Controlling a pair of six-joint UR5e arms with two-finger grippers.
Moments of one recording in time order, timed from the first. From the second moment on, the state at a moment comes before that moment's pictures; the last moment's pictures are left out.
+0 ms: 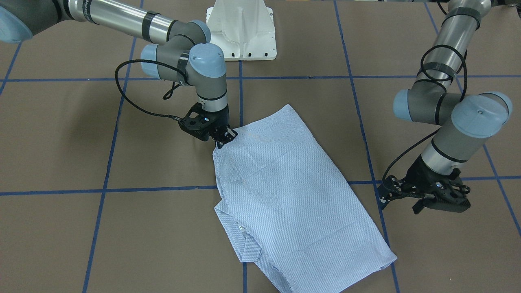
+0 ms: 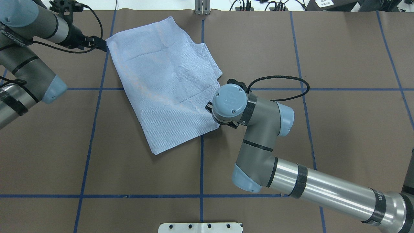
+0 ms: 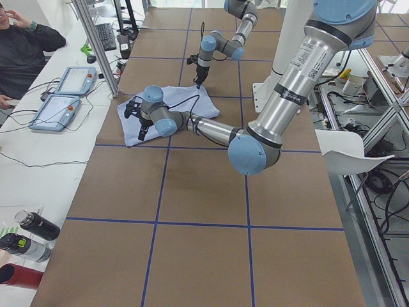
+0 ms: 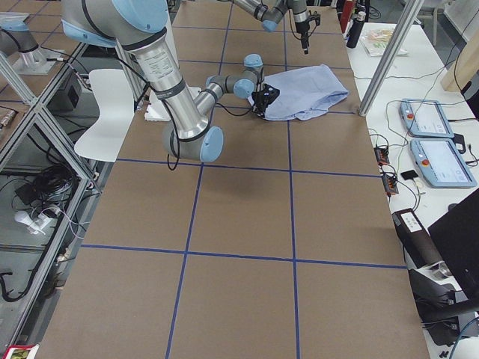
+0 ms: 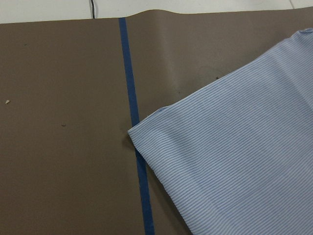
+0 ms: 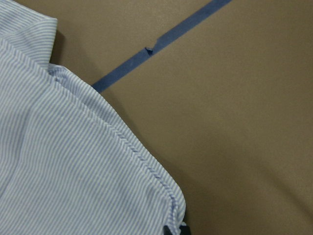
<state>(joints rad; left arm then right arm) -1.01 -2.09 -1.28 -2.27 -2.03 -0.82 0.48 -0.86 1.51 -1.42 1.69 1.85</state>
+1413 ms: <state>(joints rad) -0.42 -1.77 -1.89 -2.27 -1.82 -1.60 0.36 -0.97 1.88 -1.64 1.59 2.00</state>
